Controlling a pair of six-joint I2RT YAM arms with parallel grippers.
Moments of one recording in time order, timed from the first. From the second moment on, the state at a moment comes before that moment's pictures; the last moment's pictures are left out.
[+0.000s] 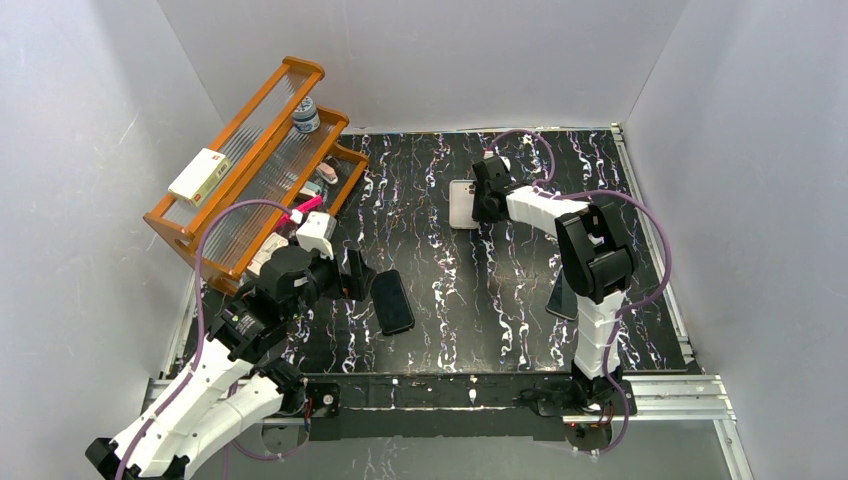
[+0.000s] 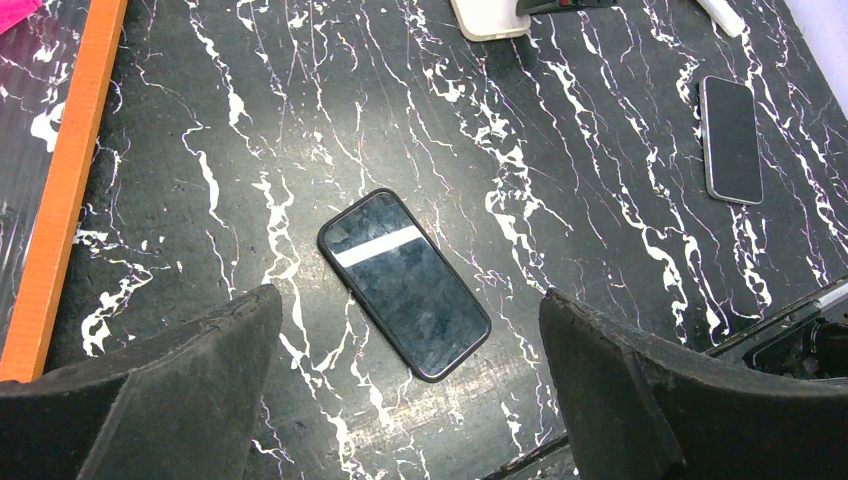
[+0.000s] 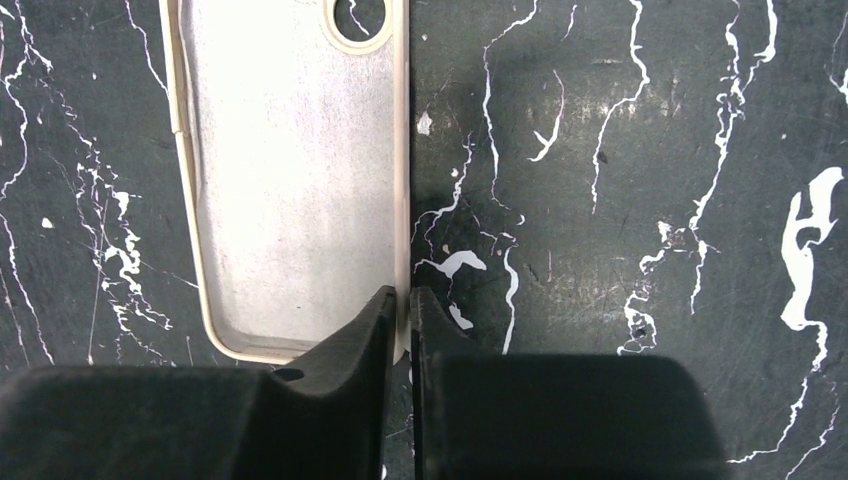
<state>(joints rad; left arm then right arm) -0.65 0.63 0.75 -0.57 -0.13 -0.35 0.47 2.02 1.38 -0.29 0.16 0.47</state>
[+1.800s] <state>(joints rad) -0.65 0.65 0.75 -0.57 -0.13 -0.35 0.60 1.29 0.83 -0.82 0.22 0.84</state>
